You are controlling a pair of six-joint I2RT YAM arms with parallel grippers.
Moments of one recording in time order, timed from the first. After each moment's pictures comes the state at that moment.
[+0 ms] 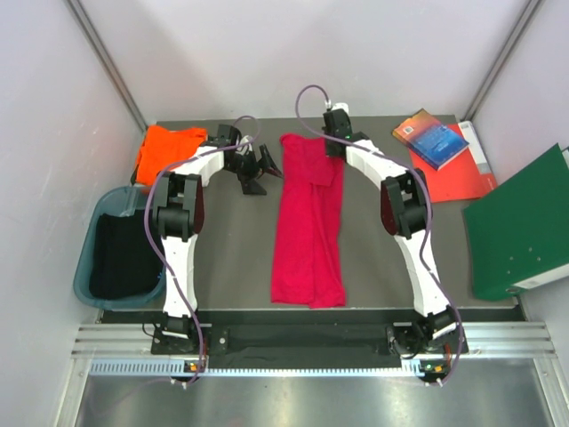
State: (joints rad) left arm -0.16 2.32 1.82 -0.59 0.72 -0.59; right arm 0.41 2.45 2.12 -0.37 0.28 0.20
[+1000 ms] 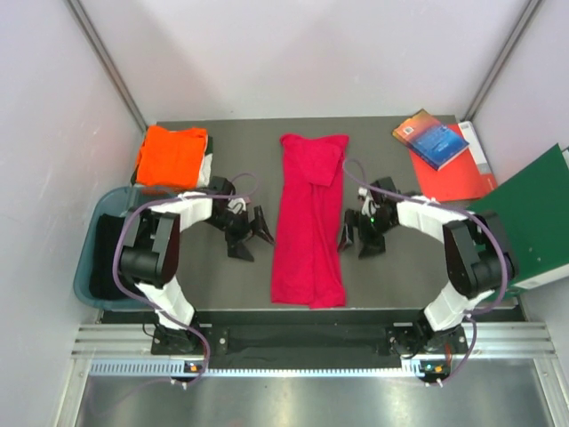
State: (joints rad) left arm -0.21 1.78 1.03 -0.66 0.71 -0.49; right arm 0.33 1.67 0.99 -0.55 -0.40 0.39
